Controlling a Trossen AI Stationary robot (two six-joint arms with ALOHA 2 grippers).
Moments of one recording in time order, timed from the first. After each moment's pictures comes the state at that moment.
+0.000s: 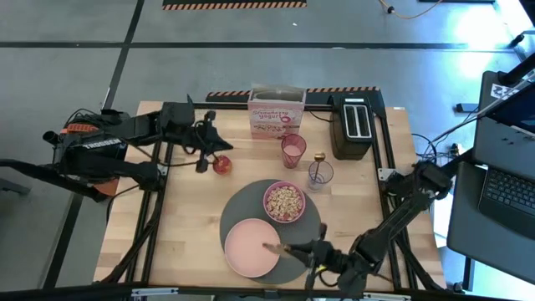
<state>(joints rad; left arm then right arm) 0.23 0.98 1.03 -0.55 0.15 0.23 0.87 1.80 1.15 0.28 1.08 0.58</state>
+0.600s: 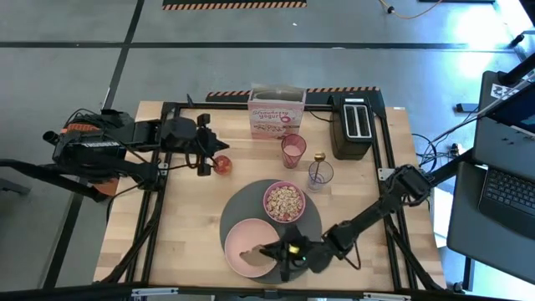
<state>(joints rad) 0.08 0.98 1.03 -0.64 -0.20 0.21 0.68 1.97 1.15 0.52 0.65 0.84</state>
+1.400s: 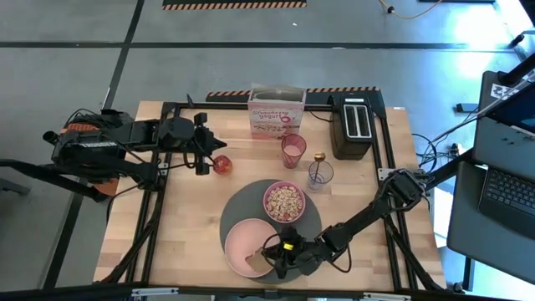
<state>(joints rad) 0.08 0.96 1.03 -0.66 -0.23 0.21 0.65 2.06 1.15 0.41 0.55 1.12</state>
